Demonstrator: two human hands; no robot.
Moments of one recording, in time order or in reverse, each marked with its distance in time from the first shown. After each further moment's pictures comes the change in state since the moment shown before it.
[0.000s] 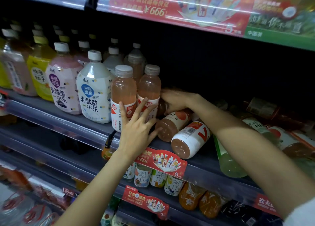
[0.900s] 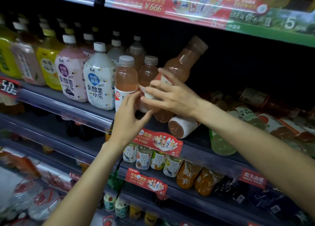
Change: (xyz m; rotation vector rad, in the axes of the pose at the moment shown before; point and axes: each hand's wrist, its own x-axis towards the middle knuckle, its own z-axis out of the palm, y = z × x) left_hand -0.013 0.001 -0.060 -0.775 0.011 -0.365; right_hand -0.088 -0.072 -0.009 -0.894 0.774 -0.490
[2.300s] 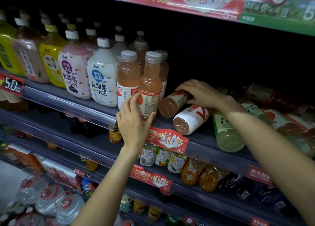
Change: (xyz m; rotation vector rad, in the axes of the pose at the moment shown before) left_hand -0.020 -0.026 0.034 0.424 0.266 -0.110; right_hand -0.058 0.022 0.041 0.708 -0.652 0.613
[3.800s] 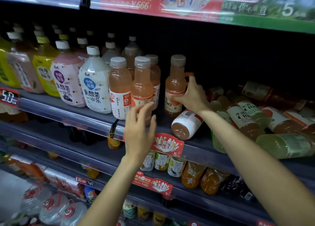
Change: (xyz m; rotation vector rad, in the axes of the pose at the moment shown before) left_hand -0.009 0.031 -0.008 -0.264 0.025 0.183; right_hand -0.007 -0.041 0.006 0.721 0.437 0.554
